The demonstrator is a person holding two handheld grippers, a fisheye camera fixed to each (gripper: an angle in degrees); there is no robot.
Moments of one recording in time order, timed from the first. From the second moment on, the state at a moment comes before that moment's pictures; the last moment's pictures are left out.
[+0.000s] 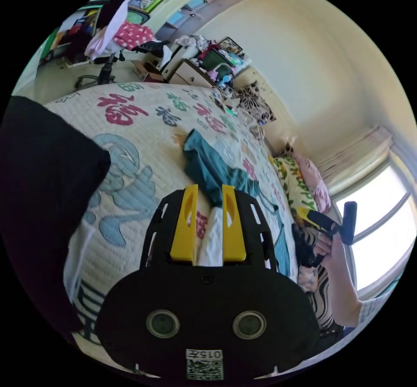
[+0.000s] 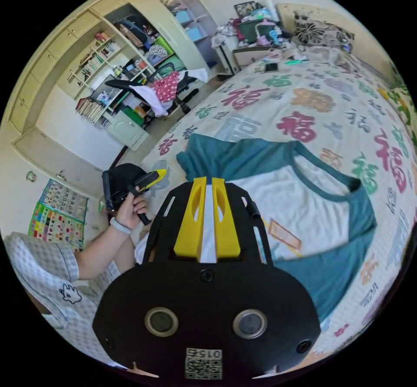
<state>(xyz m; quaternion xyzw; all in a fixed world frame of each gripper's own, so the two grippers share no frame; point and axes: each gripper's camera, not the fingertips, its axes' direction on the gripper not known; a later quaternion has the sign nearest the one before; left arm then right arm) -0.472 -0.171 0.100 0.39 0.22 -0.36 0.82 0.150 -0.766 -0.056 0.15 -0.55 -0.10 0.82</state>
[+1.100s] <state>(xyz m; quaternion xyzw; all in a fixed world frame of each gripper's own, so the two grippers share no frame) -0.472 -0.141 0.016 0.34 0.18 -0.20 0.90 -0.114 -0.997 -0.034 0.07 -0.47 -0.15 0.87</state>
